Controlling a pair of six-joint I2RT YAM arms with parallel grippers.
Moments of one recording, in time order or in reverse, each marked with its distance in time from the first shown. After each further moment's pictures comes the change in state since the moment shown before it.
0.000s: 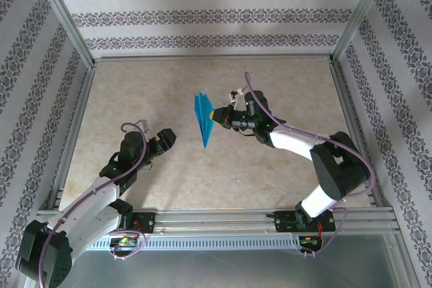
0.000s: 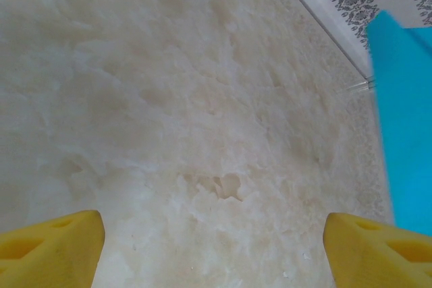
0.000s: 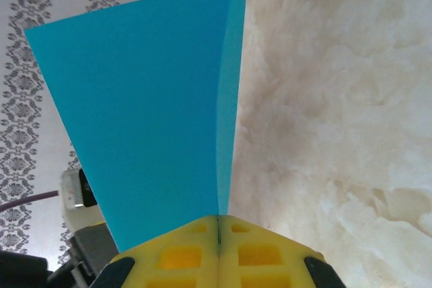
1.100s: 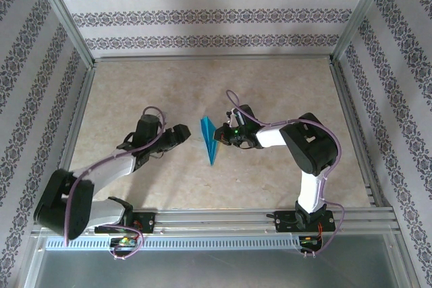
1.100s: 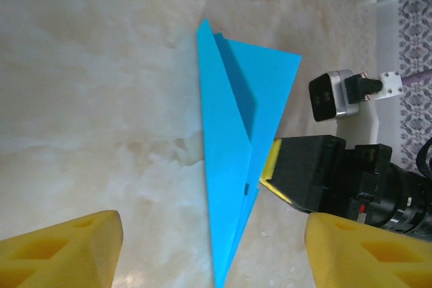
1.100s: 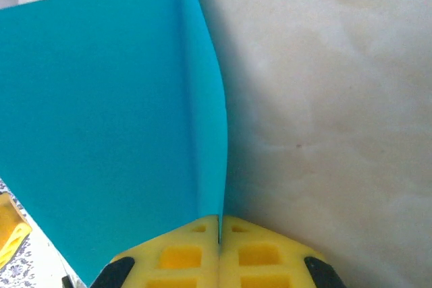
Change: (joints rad) left arm 0.013 0.460 0.202 0.093 0.309 0.017; right arm 0.007 0.282 -0.003 -0.087 0.098 -0.144
